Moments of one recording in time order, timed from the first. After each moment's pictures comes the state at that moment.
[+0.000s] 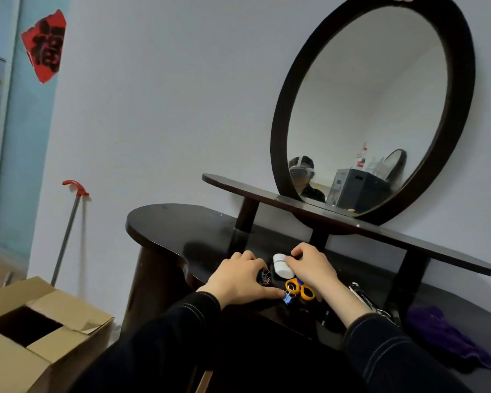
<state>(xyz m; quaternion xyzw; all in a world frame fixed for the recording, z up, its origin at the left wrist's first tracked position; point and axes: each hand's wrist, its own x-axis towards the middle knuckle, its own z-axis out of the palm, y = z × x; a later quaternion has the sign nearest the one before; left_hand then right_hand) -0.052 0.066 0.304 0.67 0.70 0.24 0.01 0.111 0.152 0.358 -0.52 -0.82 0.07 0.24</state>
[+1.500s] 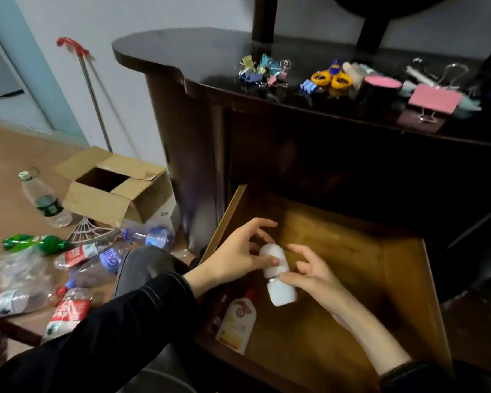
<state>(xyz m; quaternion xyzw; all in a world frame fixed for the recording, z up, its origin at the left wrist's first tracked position) 0.032 -0.085 0.078 0.58 0.60 0.43 0.34 0.230 -0.018 0.056 -0.40 -0.67 0.61 0.14</state>
